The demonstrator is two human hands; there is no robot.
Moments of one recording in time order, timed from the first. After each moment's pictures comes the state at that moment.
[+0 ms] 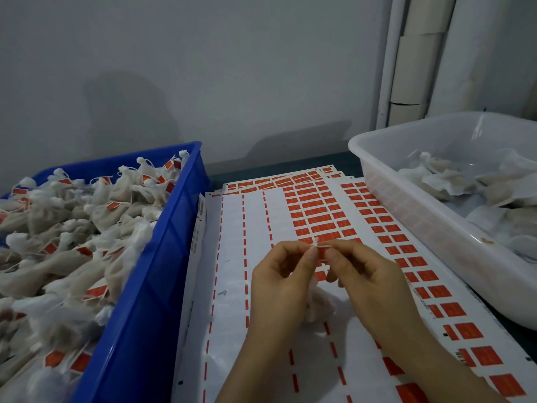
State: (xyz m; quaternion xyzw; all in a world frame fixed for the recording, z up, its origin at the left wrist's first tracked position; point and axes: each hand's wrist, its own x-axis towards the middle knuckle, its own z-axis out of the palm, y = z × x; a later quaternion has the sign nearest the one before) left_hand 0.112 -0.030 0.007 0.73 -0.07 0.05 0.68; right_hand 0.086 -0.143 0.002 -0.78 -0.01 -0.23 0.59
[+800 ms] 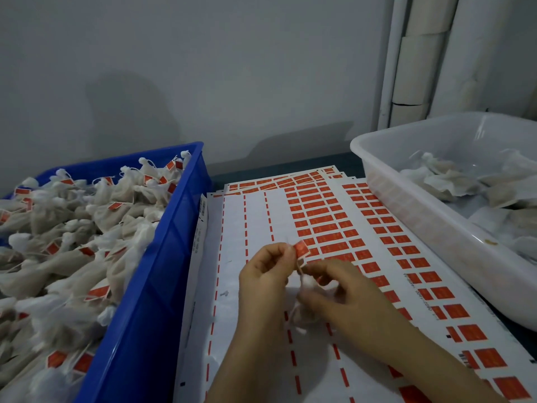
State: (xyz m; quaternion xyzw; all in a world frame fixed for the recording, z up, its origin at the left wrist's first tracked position) left_hand 0.121 -0.019 0.003 0.67 0.05 0.00 0.75; right_hand 0.088 -0.136 -0.012 -0.86 -0.05 -0.08 0.51
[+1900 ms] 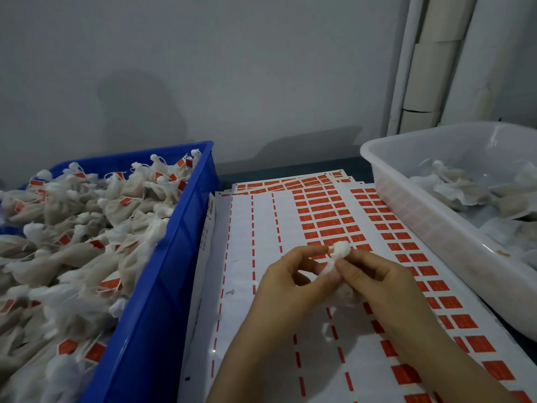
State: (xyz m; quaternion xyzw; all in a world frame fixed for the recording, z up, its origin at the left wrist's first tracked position) left_hand 0.118 -0.013 0.012 0.78 -0.15 -0.06 0.61; right_hand 0.095 -0.152 -0.006 -0.76 0.05 -0.17 0.62
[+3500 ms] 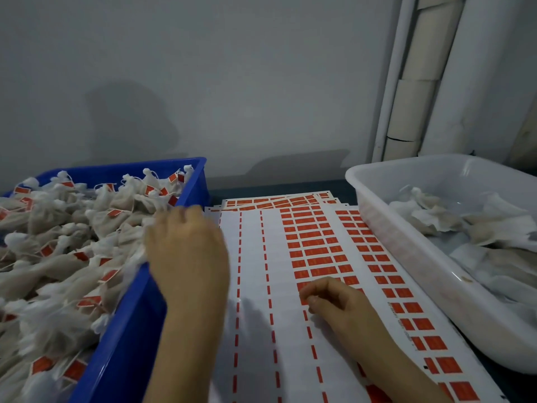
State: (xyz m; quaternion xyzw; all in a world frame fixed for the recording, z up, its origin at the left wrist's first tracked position) left_hand 0.149 0.031 0.080 0.95 0.11 0.27 0.08; right_hand 0.101 -0.146 -0.016 -0.81 0.03 -0.07 0.58
